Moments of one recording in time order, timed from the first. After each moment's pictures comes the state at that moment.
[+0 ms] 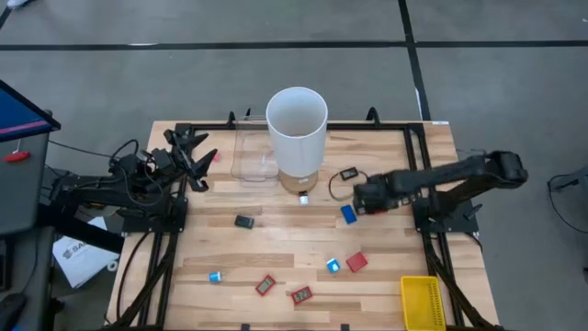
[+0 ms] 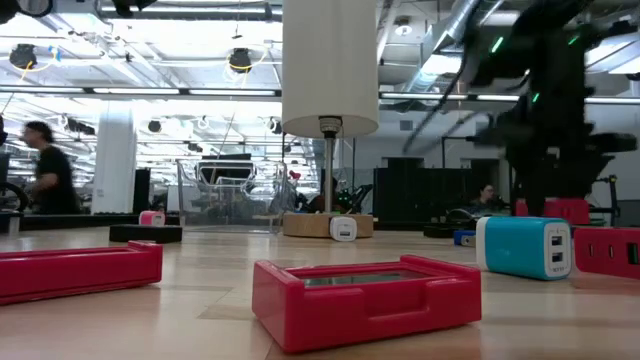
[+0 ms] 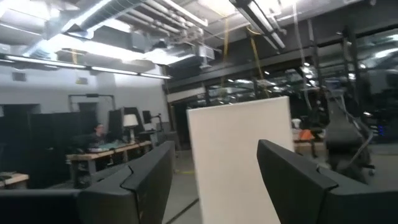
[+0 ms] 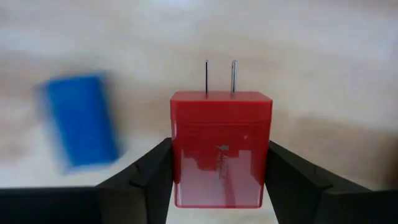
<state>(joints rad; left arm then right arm) -0.02 0.41 0.41 0.43 -0.51 0.34 0.04 1.32 0.72 -0.91 0.12 1.37</state>
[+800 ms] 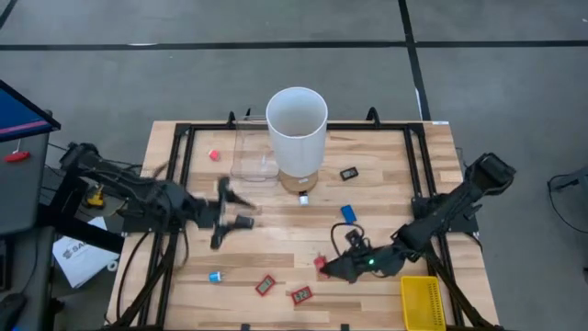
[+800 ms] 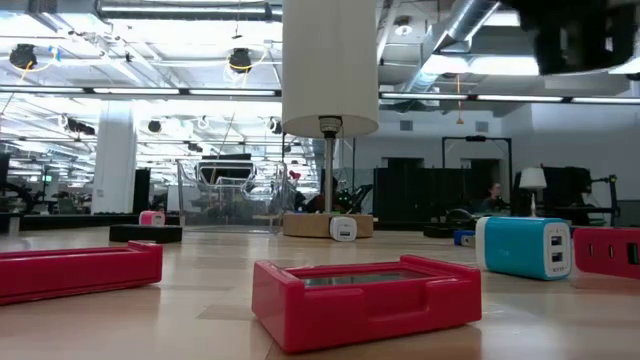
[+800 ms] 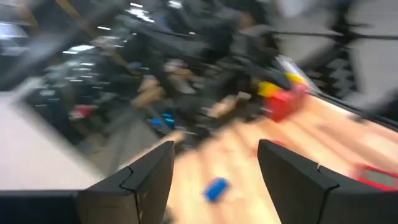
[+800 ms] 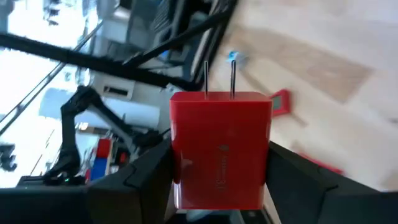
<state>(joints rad) -0.42 0.90 0.65 0.17 -0.32 0.53 0.68 1.51 0.76 0.43 0.50 1.41</state>
